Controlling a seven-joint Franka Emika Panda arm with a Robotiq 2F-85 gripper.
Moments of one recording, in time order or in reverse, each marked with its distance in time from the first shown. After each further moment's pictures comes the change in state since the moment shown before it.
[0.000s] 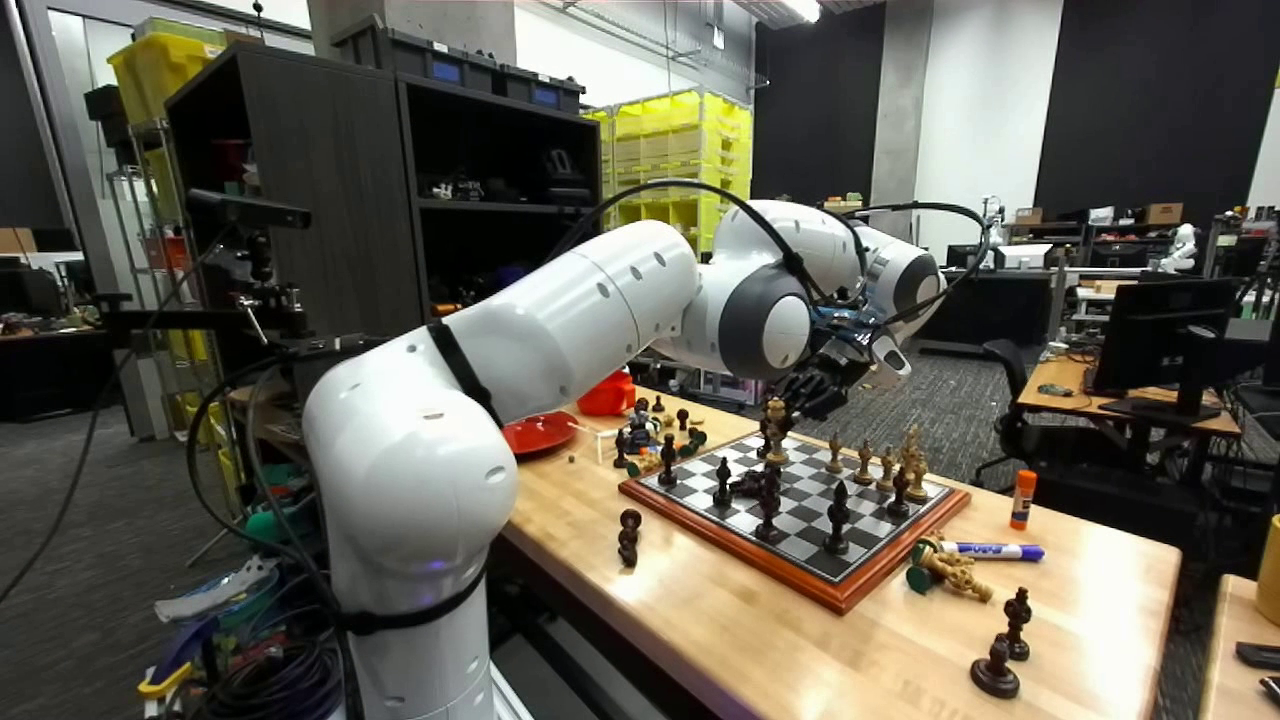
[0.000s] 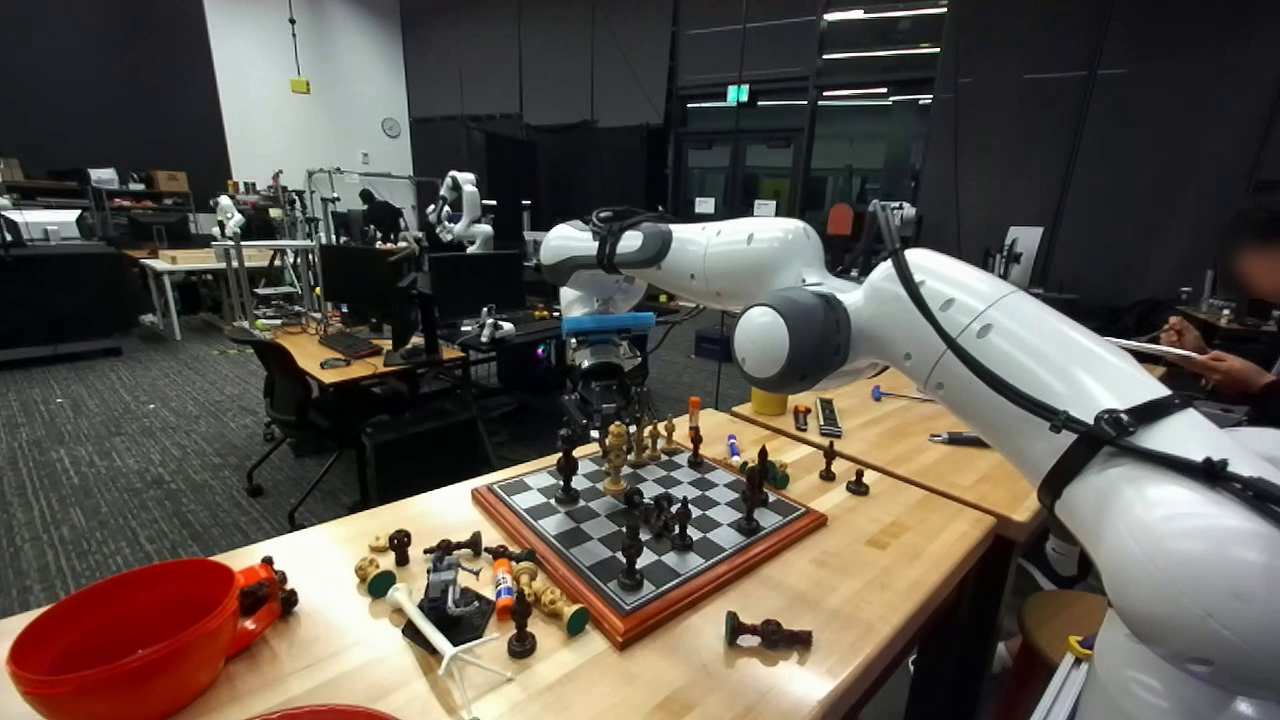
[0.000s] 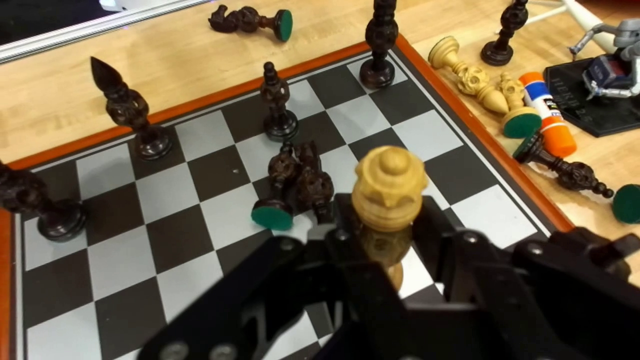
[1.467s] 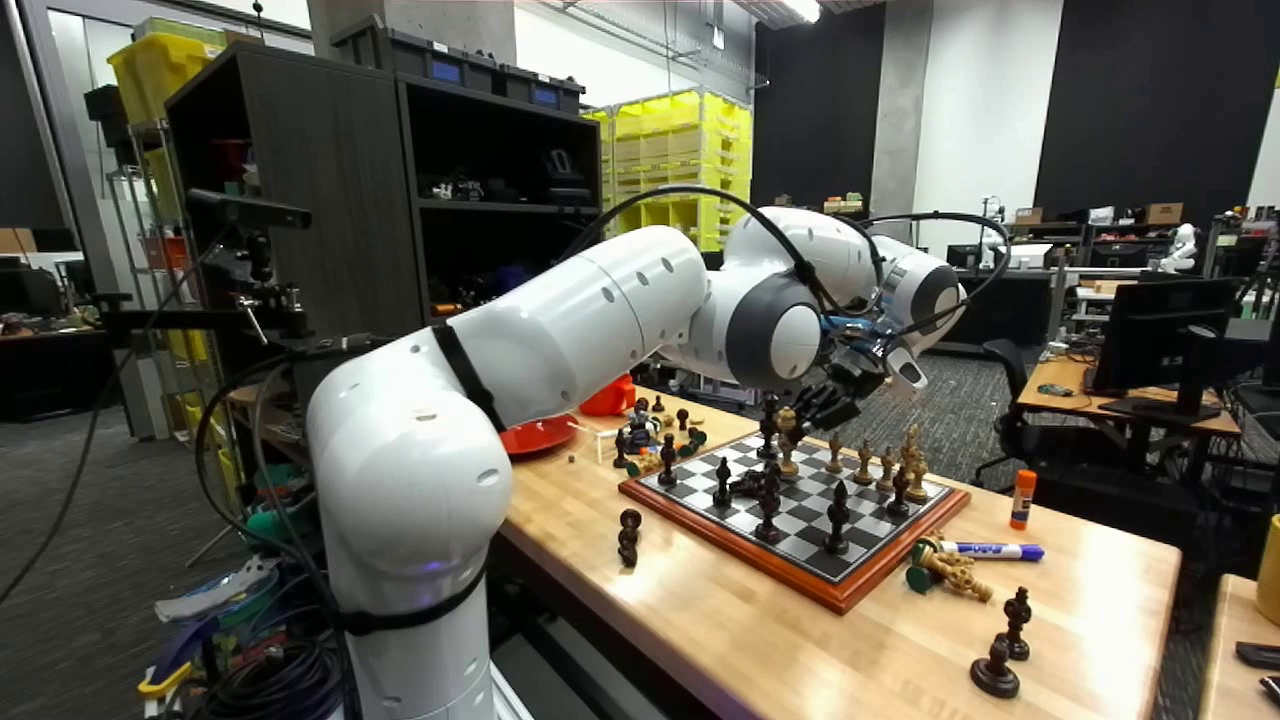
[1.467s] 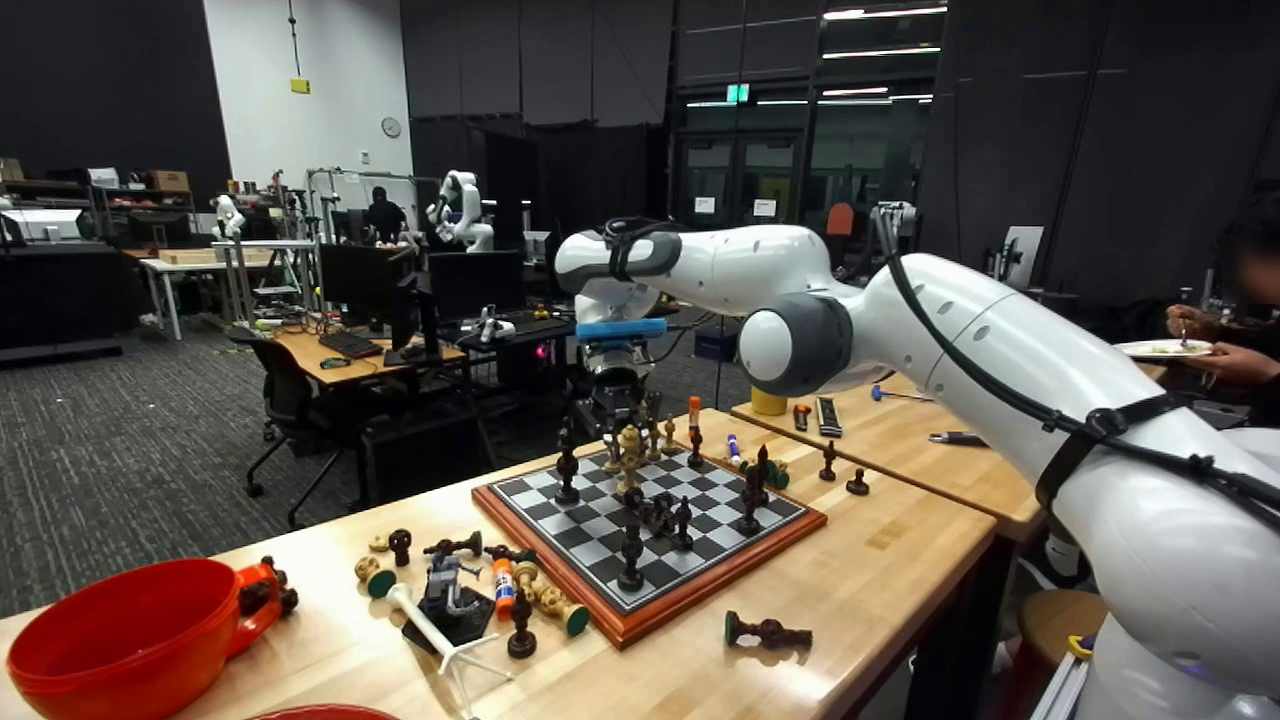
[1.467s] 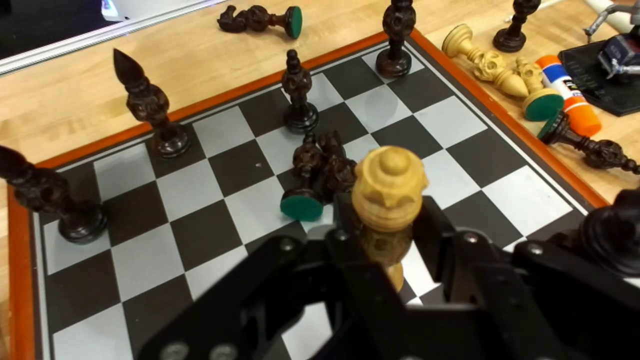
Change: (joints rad) arm -0.040 0.021 0.006 0.001 0.000 -0.009 0.014
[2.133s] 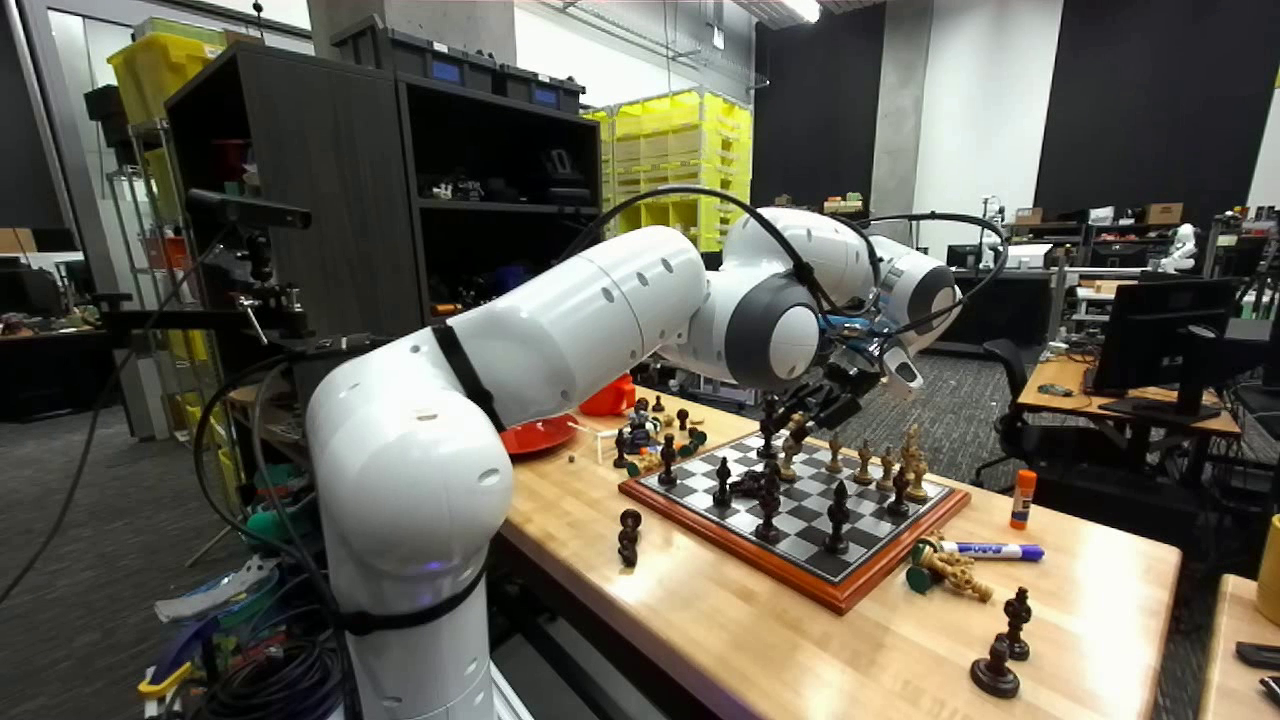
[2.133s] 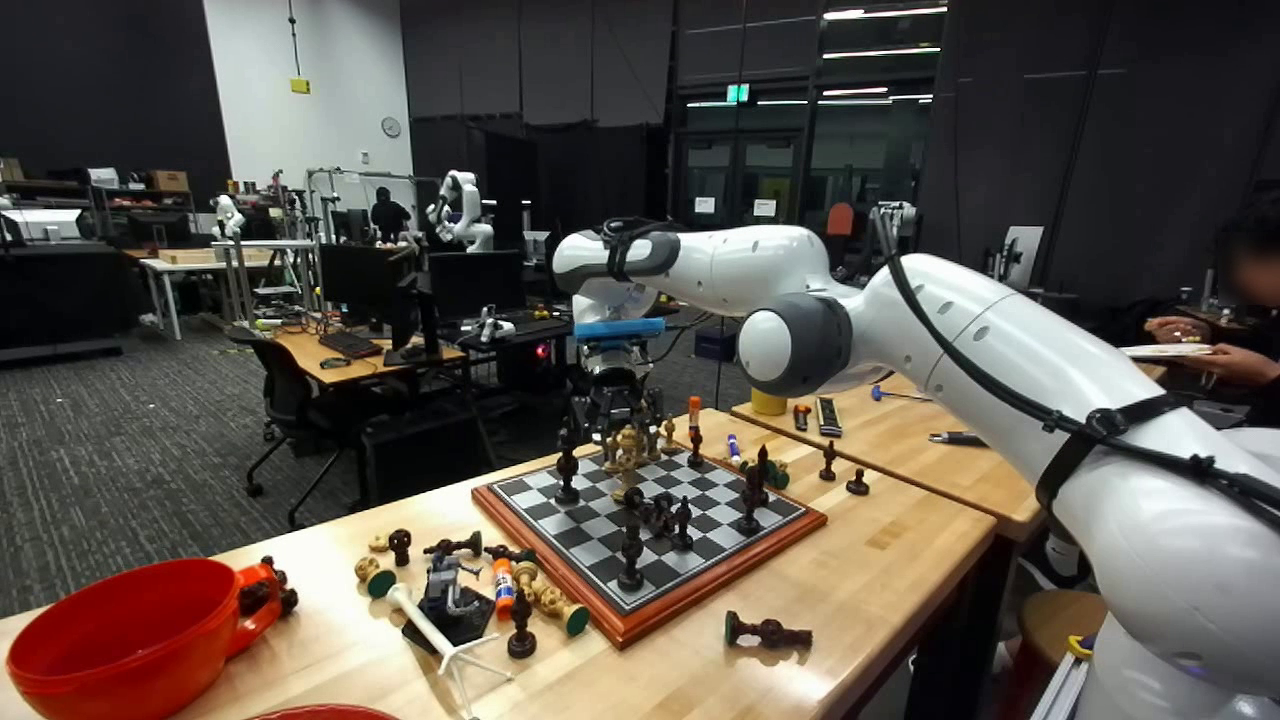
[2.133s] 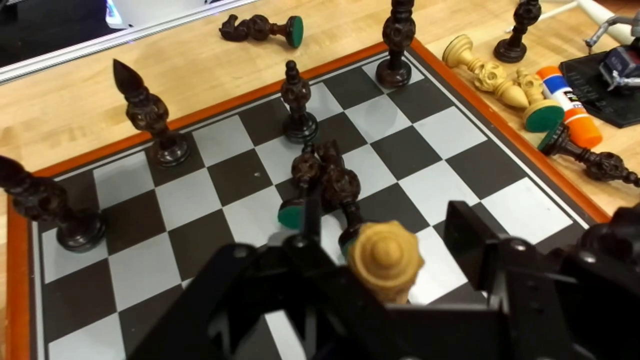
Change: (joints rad) arm 0.004 0.001 0.006 0.001 0.000 -0.015 0.003
